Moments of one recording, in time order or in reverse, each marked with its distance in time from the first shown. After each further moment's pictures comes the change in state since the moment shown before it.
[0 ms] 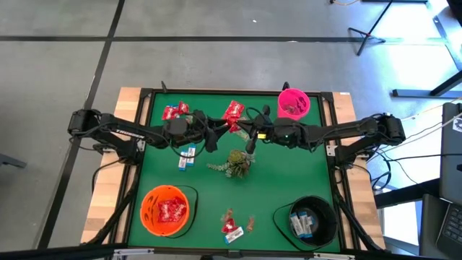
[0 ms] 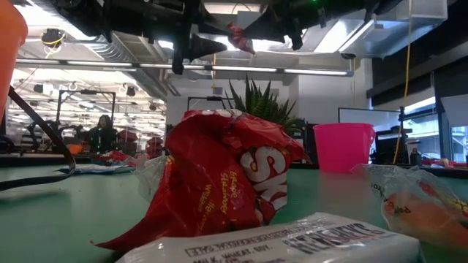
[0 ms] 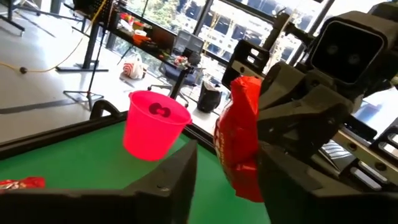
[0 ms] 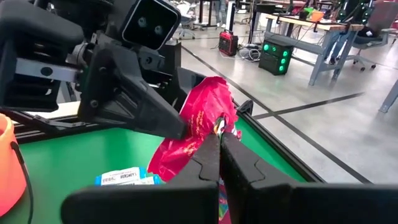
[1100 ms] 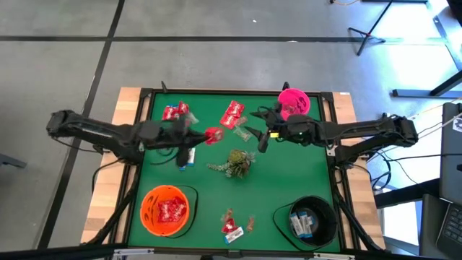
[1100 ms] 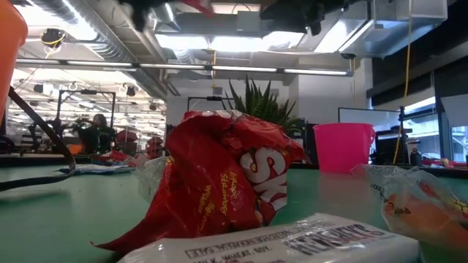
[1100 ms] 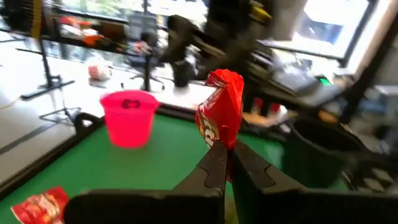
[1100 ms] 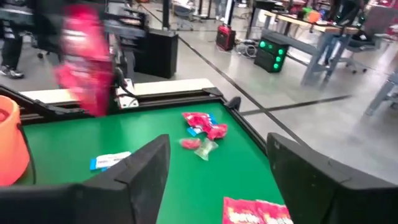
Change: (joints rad) left arm -0.206 -0.456 -0.001 -0.550 0.019 0.258; right arm 0.000 -0.180 0.000 -0.230 0.021 -0.045
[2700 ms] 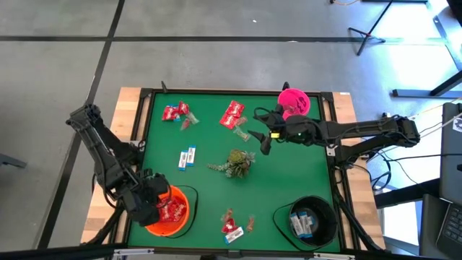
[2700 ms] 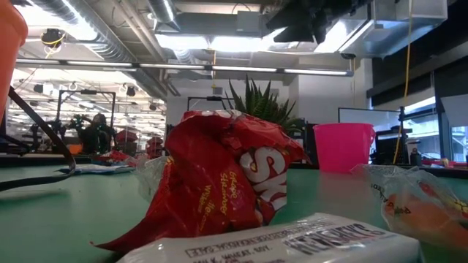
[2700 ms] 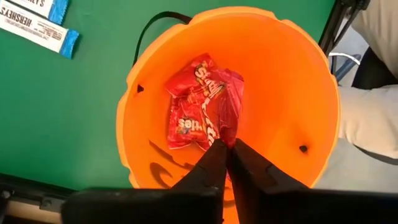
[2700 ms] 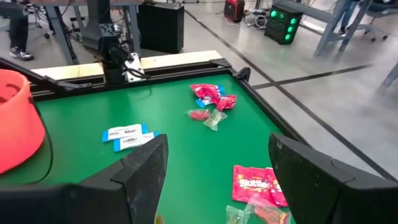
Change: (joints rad) left arm -0.718 0.430 0.633 -1.382 0.186 -1.050; right arm 0.000 -0.017 0.000 -0.137 -0.041 0.087
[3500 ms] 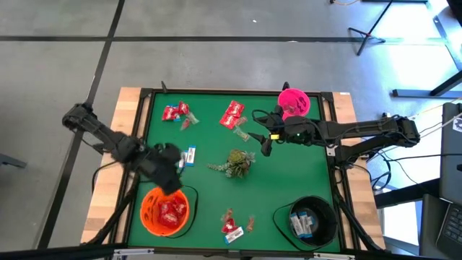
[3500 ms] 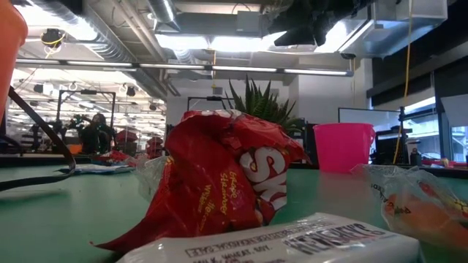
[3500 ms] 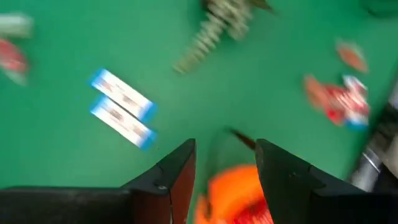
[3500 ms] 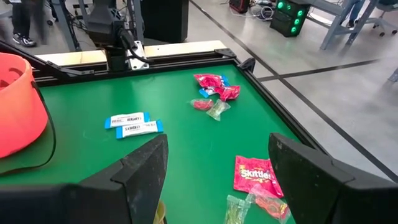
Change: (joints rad) left arm 0.361 -0.087 -0.007 0.008 -0.174 0.181; right arm -0.001 0.000 -0.001 -0.038 -0.021 -0.007
